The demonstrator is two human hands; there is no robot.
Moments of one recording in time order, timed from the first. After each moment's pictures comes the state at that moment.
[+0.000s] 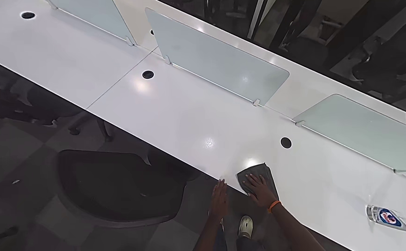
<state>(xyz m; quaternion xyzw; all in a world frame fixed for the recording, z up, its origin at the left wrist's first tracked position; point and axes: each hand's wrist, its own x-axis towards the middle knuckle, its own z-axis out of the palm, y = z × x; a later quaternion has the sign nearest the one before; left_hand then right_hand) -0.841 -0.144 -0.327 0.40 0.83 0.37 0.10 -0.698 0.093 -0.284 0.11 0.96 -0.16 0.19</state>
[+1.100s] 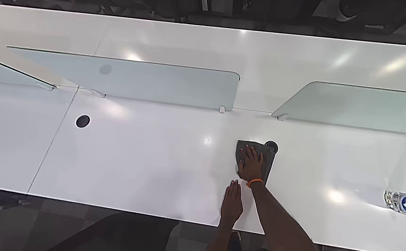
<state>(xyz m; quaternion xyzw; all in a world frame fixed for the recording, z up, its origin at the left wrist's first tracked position) -0.848 0.058 -0.335 0.61 0.78 0.13 0.10 -0.822 0.263 -0.321 0.49 0.87 -0.09 -0.05</state>
